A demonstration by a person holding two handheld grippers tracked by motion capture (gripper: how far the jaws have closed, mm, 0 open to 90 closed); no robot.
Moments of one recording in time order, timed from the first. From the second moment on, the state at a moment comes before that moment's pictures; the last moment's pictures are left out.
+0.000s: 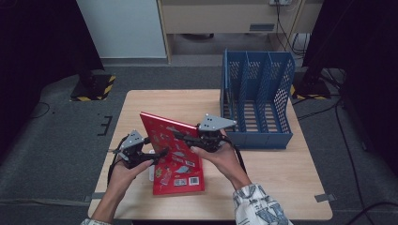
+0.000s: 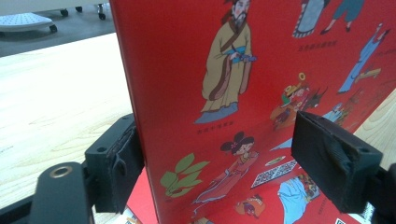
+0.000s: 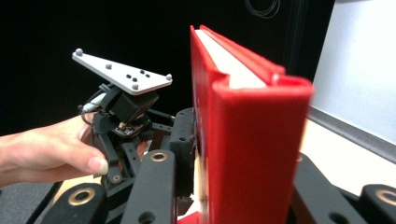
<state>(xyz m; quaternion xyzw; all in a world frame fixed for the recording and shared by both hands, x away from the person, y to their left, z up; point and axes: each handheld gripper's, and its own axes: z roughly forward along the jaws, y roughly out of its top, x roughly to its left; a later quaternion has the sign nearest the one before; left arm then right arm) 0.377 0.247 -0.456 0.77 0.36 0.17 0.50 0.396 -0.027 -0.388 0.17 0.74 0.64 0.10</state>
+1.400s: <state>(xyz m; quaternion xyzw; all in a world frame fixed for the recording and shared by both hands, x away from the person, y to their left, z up) 0.374 0.245 -0.456 0.77 0.36 0.18 0.49 0.399 -0.019 -0.385 0.17 0.73 0.65 0.09</state>
